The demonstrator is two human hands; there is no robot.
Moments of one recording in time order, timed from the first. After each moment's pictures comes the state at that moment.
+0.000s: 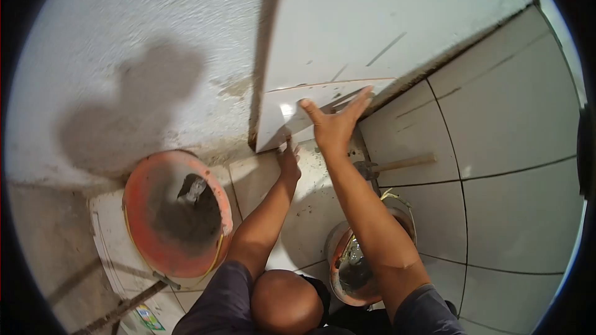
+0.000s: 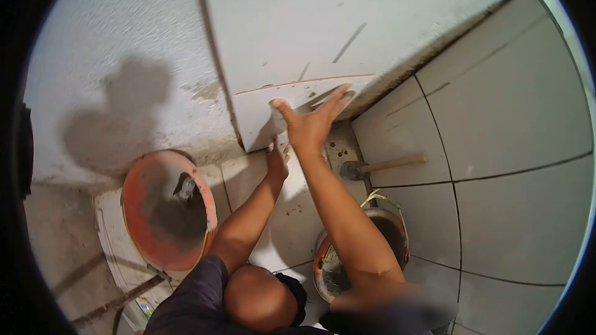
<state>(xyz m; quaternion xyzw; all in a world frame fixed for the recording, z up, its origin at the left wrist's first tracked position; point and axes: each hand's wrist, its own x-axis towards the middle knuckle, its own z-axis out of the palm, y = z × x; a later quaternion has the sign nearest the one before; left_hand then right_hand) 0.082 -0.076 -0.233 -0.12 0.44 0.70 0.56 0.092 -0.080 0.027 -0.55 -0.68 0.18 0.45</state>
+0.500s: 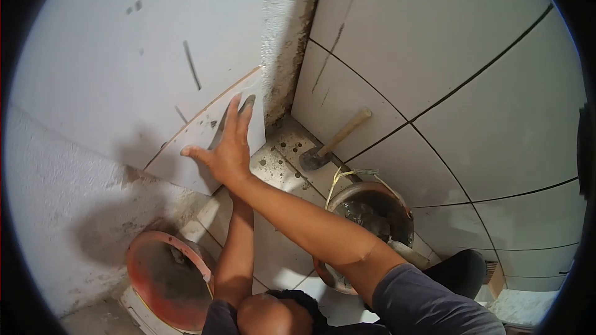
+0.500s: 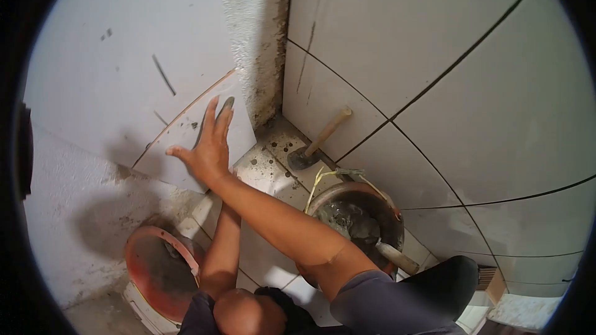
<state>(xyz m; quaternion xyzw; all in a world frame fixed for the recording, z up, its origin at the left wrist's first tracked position) 0.083 -0.077 -0.272 0.07 0.22 0.71 0.67 0.100 -0.086 0.038 -0.54 -0.65 0.26 0.47</state>
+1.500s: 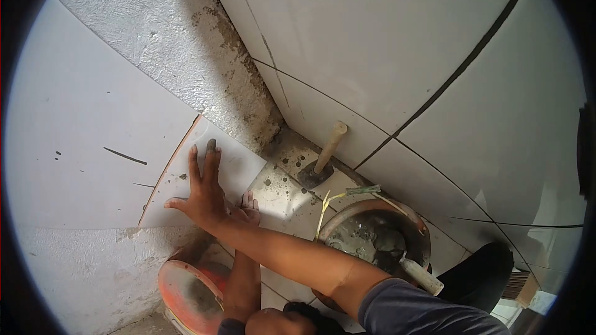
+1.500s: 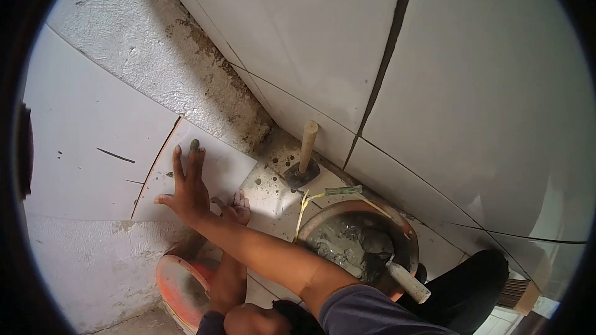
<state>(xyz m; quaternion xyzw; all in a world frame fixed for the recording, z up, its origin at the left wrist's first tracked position) 0.081 -0.100 -0.181 -0.08 0.43 0.68 0.59 0.113 -0.079 0.034 -0.48 -0.63 0.32 0.52</state>
